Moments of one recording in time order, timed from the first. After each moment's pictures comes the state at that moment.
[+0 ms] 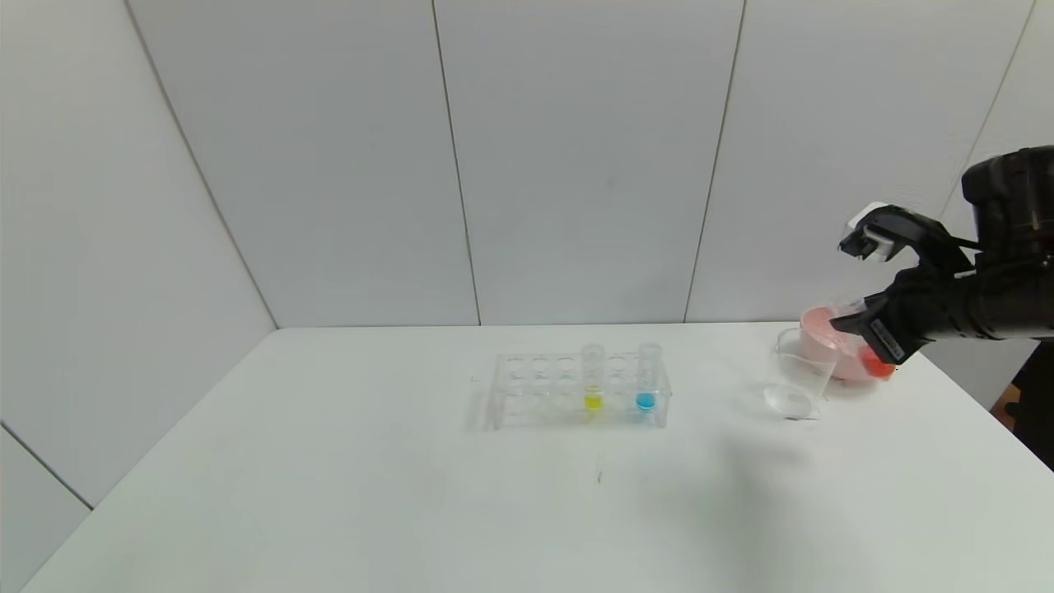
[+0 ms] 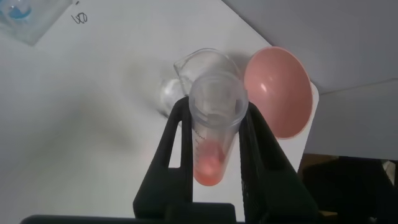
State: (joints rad) left arm 0.00 0.00 0.00 0.00 0.00 0.00; right arm 0.09 1.70 -1.26 0.15 0.00 -0.56
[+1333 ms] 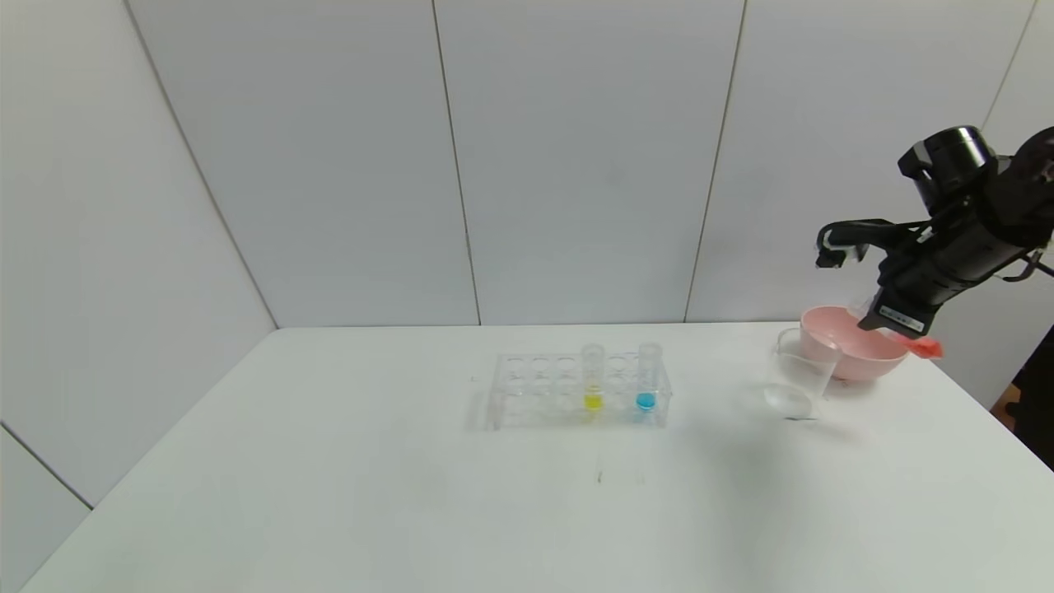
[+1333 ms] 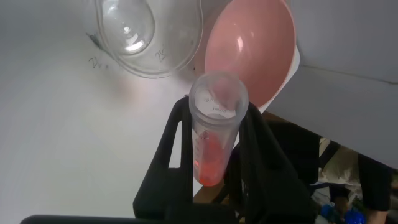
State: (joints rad) left arm 0.00 0.00 0.00 0.00 0.00 0.00; right arm -0.01 2.08 -2.00 0.84 -0.12 -0.91
